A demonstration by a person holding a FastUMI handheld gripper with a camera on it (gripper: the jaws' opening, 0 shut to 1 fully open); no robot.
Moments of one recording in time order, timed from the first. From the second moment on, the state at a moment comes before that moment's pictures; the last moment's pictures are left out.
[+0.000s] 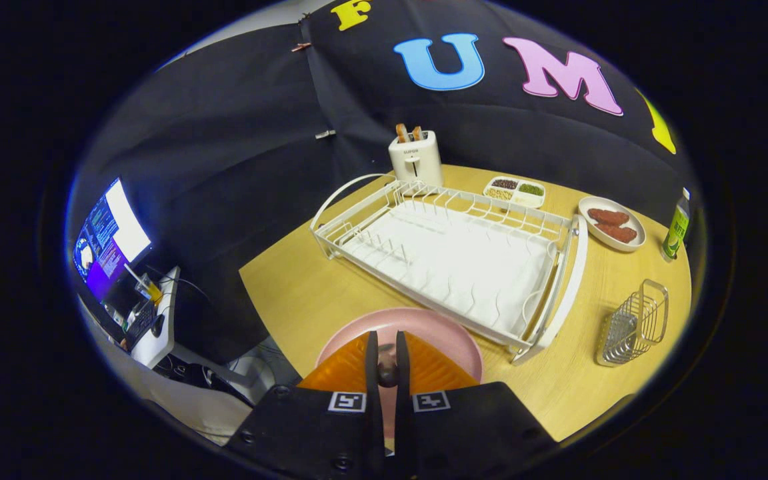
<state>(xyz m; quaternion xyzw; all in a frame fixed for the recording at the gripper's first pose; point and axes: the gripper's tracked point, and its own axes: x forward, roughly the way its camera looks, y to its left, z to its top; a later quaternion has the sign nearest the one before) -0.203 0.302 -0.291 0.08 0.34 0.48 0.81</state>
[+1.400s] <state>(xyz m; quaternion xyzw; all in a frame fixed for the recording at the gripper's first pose) -0.169 0.288 -0.253 0.10 0.35 0.44 0.82</state>
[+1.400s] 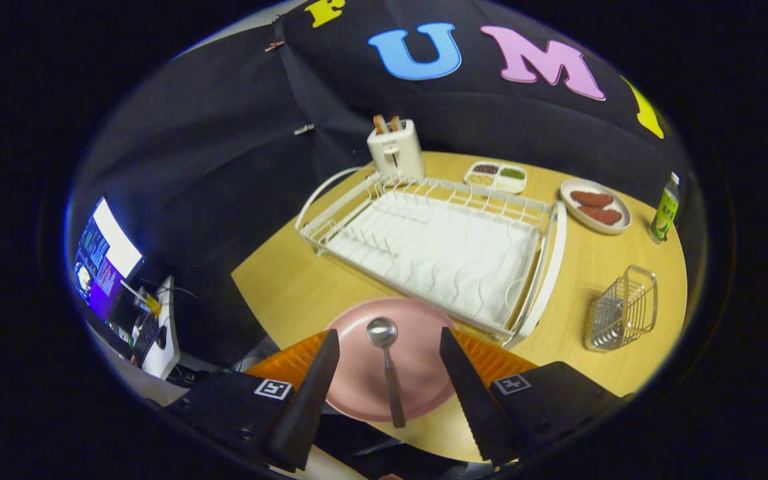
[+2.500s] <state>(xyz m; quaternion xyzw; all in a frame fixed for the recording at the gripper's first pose) -0.042 0.099 -0.051 0.05 0.07 0.21 0.97</state>
